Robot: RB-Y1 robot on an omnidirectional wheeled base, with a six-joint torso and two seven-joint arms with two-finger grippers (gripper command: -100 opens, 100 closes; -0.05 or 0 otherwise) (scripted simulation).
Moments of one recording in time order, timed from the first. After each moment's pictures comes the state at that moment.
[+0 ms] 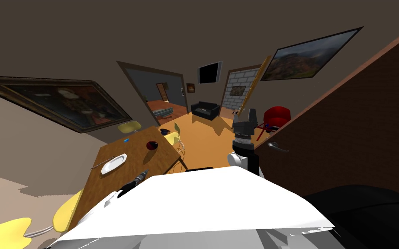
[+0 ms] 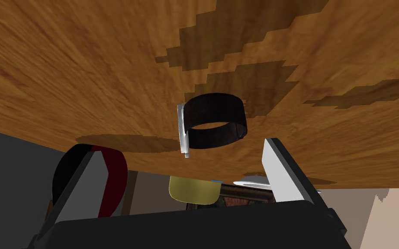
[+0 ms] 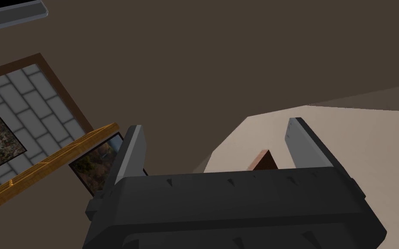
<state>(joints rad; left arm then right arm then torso) 0.25 0.72 -0.19 -0.85 -0.08 -0.02 -0.11 0.47 0.03 0.04 -2.39 -0.11 -0.48 0.10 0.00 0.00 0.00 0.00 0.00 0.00</state>
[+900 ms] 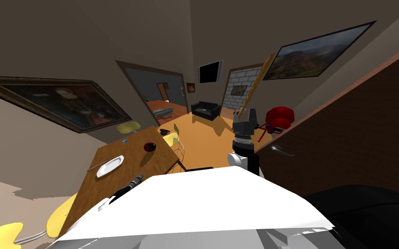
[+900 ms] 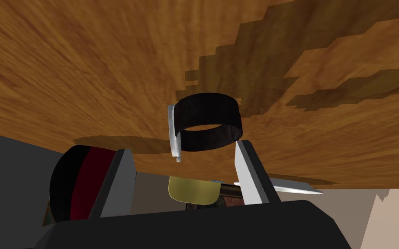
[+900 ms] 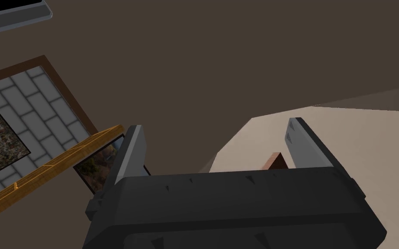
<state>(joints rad) 0.20 0.73 -0.22 -0.65 -0.06 -0.18 -0.12 0.47 0.03 0.04 -2.39 -0.11 -0.48 0.10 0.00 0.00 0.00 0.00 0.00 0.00</state>
